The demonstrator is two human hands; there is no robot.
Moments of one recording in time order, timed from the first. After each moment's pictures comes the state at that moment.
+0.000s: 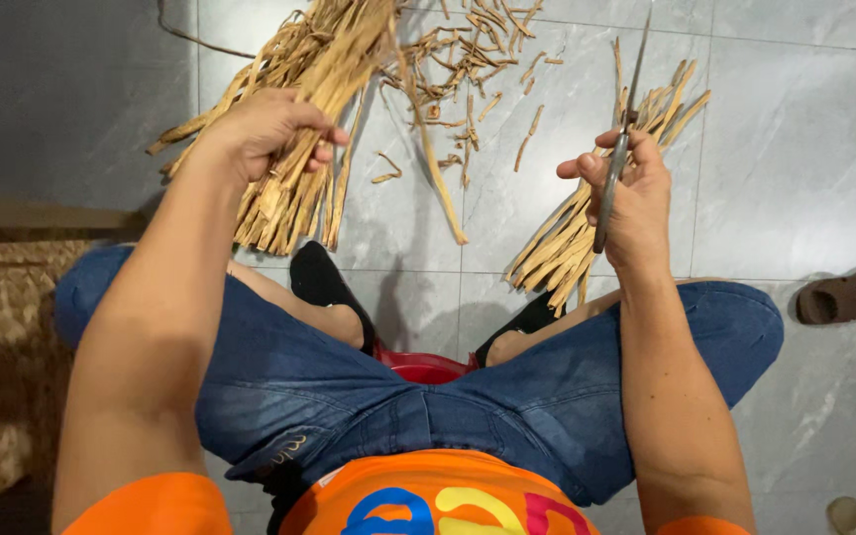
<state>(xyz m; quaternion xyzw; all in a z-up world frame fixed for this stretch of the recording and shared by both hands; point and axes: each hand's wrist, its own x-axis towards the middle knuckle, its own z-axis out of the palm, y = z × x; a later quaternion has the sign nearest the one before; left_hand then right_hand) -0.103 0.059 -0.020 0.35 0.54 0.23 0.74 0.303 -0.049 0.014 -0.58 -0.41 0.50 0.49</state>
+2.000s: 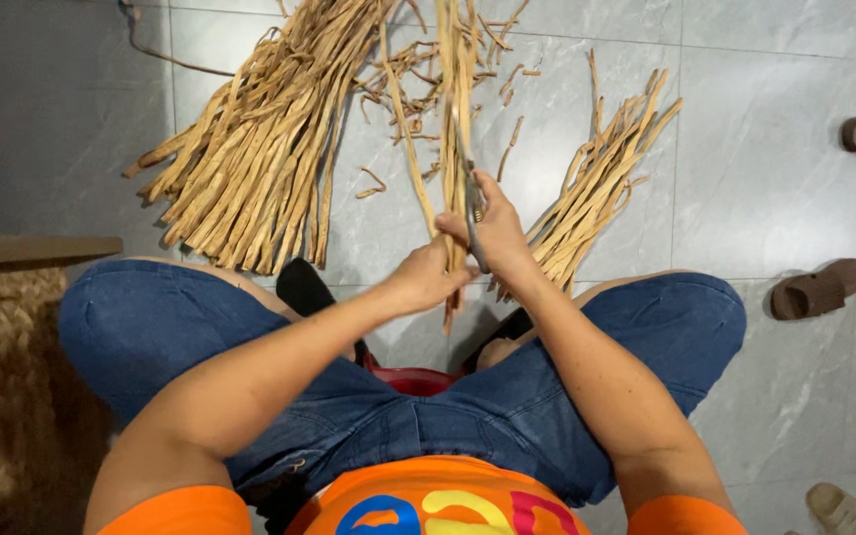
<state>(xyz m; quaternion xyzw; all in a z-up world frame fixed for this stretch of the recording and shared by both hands) 0.070 -0.076 -0.104 0.59 0.49 0.11 0.63 0.216 -0.044 -0.064 -0.57 -0.50 0.53 0.38</state>
